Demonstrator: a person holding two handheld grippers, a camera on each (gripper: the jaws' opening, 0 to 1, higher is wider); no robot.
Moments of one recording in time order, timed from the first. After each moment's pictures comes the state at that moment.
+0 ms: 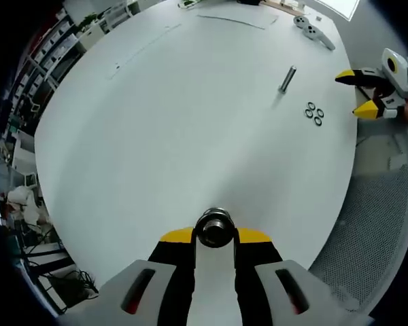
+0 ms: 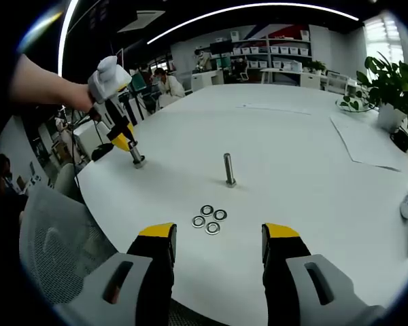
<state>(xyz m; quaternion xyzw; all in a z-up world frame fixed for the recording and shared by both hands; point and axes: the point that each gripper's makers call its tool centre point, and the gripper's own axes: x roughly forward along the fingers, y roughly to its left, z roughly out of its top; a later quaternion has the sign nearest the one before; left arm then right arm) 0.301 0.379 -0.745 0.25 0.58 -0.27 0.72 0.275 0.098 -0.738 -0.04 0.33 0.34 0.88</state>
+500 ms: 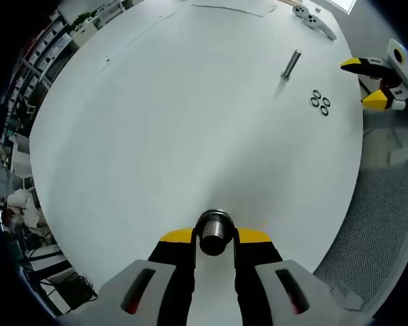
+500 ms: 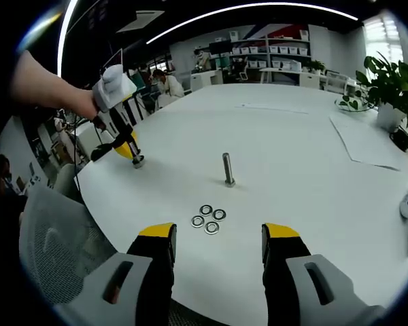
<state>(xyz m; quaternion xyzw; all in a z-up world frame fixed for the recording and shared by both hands) 0.301 0.377 -0.768 0.26 0.60 -0.28 0.70 0.276 0.097 -0.739 -0.04 0.33 0.34 0.88</state>
